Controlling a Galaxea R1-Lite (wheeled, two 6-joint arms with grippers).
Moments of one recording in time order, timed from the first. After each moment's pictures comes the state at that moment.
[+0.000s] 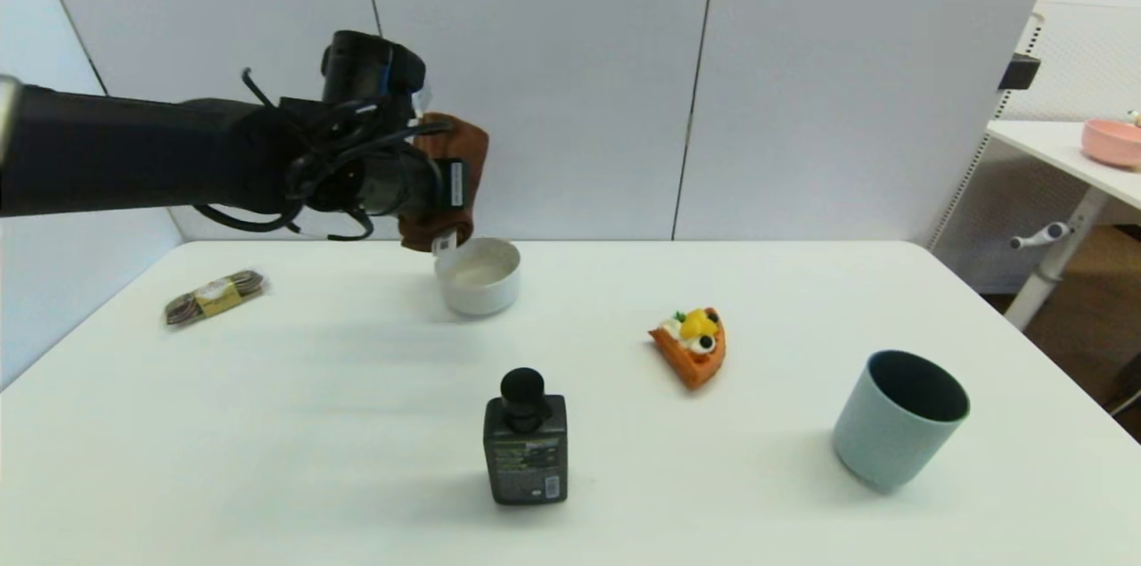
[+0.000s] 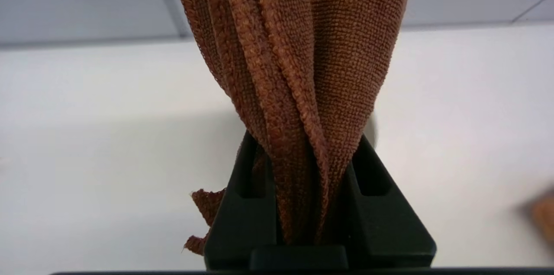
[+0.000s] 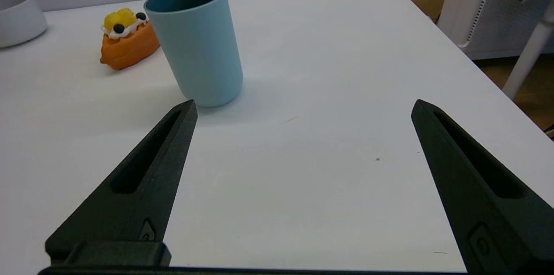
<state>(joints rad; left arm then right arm) -0.42 1.95 -1.60 0.15 0.20 -0.18 0.00 0.00 0.00 0.00 -0.05 0.09</state>
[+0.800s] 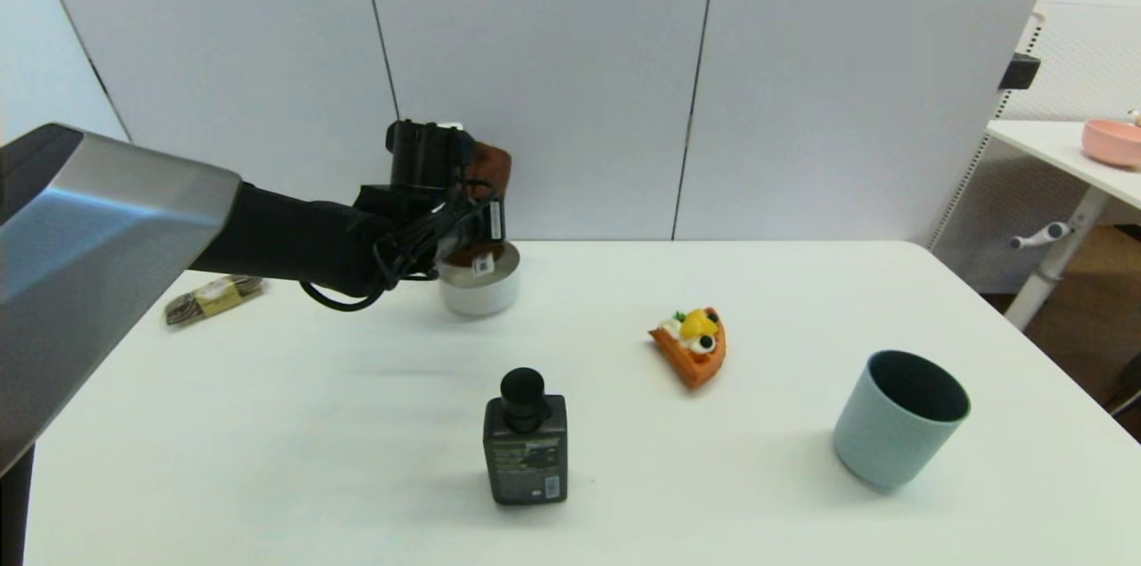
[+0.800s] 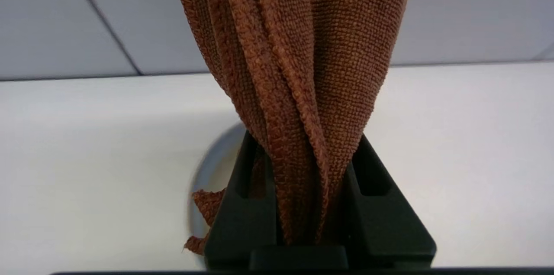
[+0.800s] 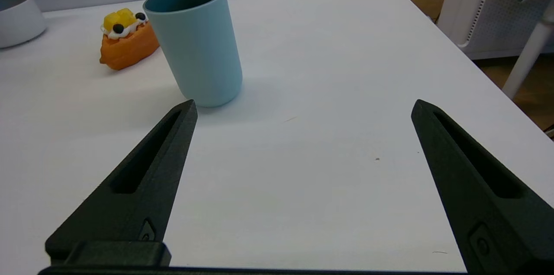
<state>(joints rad) -0.46 2.11 -1.45 -0.31 0.29 -0.17 0.00 0.00 0.00 0.00 -0.05 0.09</state>
